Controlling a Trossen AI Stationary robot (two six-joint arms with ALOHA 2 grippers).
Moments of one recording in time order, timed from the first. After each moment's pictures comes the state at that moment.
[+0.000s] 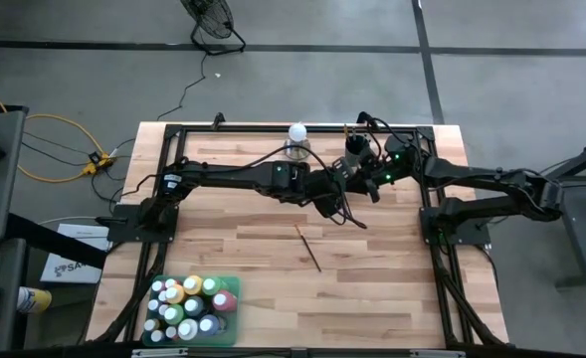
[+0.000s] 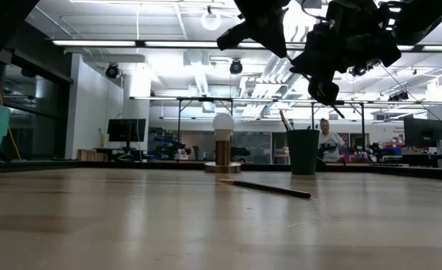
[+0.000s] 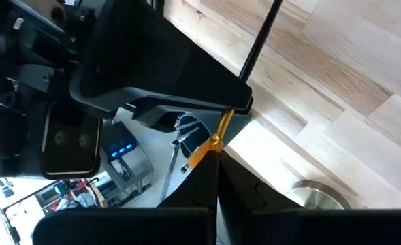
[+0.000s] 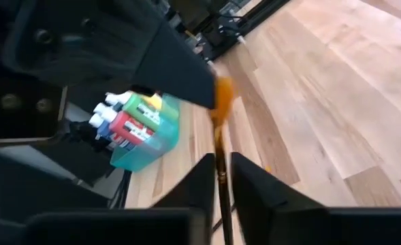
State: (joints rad) left arm -0.03 2.08 2.13 -0.81 -0.54 1.32; right arm -0.48 1.08 0.55 0.18 -0.67 0.51
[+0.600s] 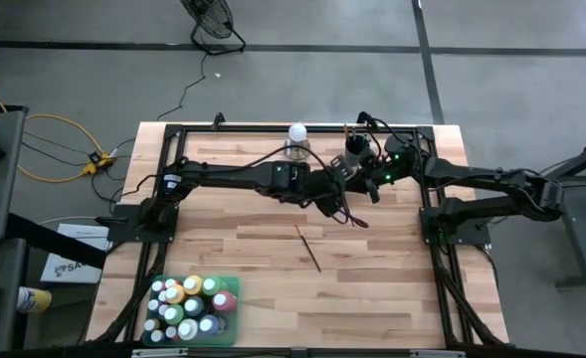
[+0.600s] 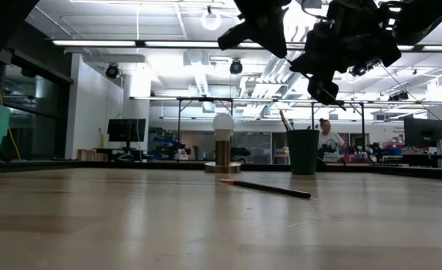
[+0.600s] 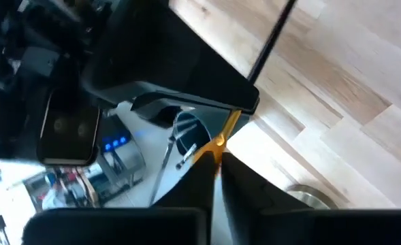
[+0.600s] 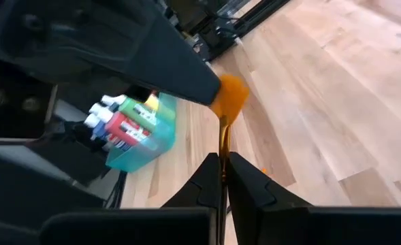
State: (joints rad) left arm -0.03 2.08 2.13 -0.81 -0.55 1.26; right arm -0.48 1.08 0.55 0.18 -0.67 0.50
